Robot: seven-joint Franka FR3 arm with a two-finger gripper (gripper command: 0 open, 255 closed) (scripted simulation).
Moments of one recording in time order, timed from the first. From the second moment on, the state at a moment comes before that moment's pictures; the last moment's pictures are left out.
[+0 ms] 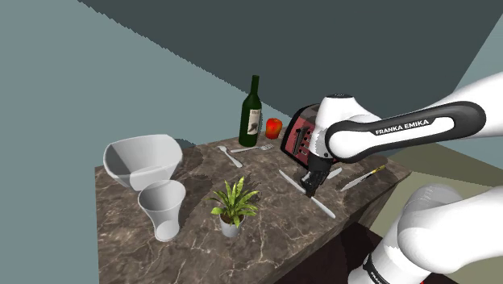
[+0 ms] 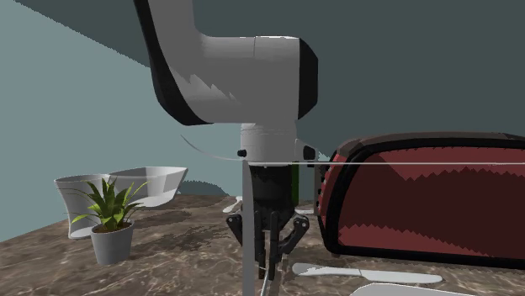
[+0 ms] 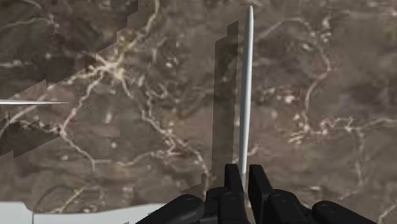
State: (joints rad) arm -0.09 -0.71 -0.04 -2.93 -0.02 2.17 0.14
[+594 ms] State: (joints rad) arm -0.09 -0.73 -0.04 -2.91 -0.02 2.13 0.14
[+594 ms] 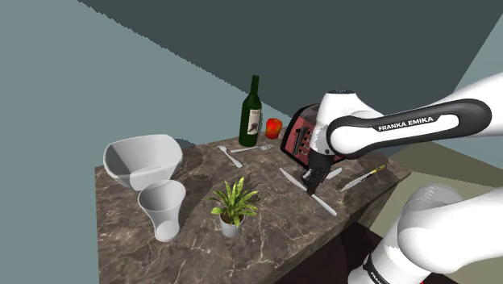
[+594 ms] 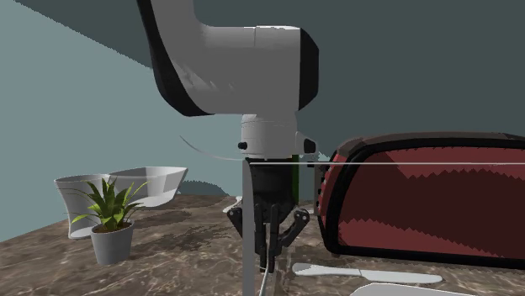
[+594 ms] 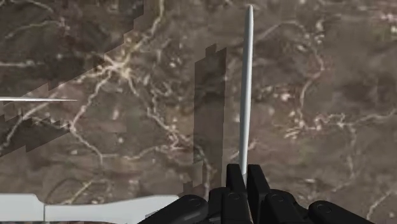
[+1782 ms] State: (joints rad) arm -0.09 -0.83 -0.03 -2.72 -0.01 1.84 0.14
